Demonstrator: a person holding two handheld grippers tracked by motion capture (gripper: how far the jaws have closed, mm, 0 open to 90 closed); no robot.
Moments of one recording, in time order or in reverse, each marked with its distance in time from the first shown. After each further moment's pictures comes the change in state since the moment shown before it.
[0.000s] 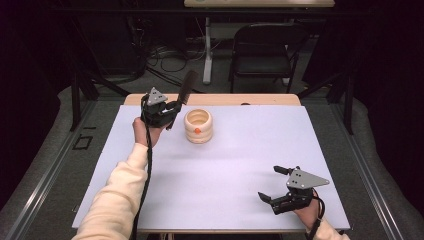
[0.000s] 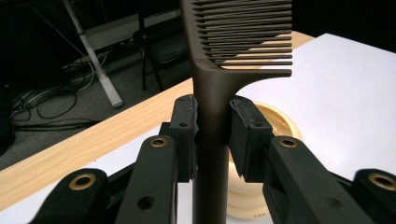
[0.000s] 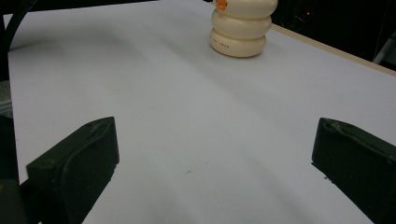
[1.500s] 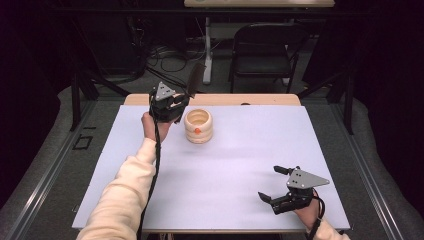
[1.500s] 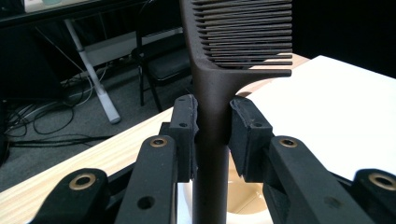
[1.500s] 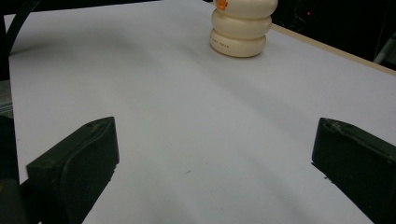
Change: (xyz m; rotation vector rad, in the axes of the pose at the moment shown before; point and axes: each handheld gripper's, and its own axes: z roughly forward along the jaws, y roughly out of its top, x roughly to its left) left arm -0.011 0.017 0.017 -0.058 0.002 0.002; right arm -0.001 0.000 0.000 -0.001 0.002 0.003
